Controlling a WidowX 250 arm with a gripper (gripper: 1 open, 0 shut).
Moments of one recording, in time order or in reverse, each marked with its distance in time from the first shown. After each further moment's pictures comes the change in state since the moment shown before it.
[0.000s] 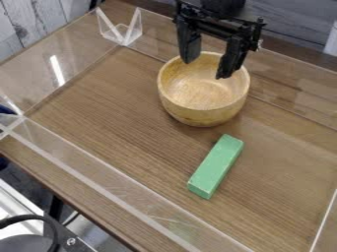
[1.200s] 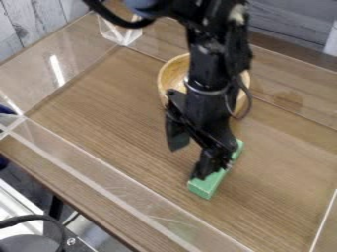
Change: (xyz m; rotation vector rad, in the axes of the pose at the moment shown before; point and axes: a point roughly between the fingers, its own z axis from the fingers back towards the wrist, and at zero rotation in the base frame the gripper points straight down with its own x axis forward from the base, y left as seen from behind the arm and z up) arm -0.066 -0.039 -0.080 0.065 -0.026 -0.342
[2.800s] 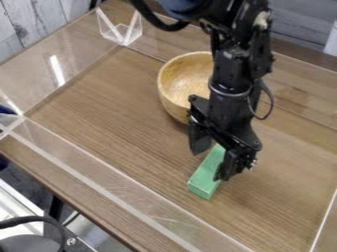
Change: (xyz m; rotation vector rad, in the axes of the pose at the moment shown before) arm 0.026 0.006 -0.013 -0.066 -0.001 0.065
